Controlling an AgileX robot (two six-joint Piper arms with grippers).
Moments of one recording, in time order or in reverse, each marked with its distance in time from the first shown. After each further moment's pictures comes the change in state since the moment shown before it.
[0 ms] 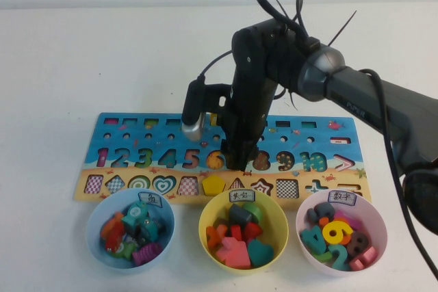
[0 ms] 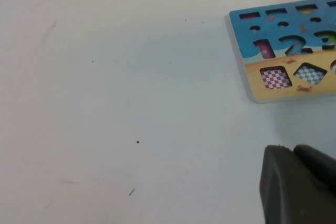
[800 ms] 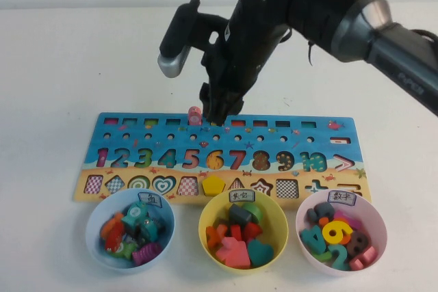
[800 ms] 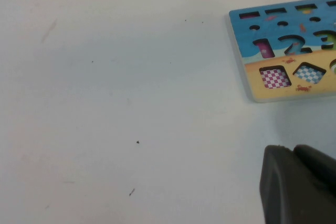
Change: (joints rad) right arm 0.036 -0.189 -0.067 -0.005 0.009 0.195; left arm 0.000 0.000 0.000 0.000 0.000 0.000
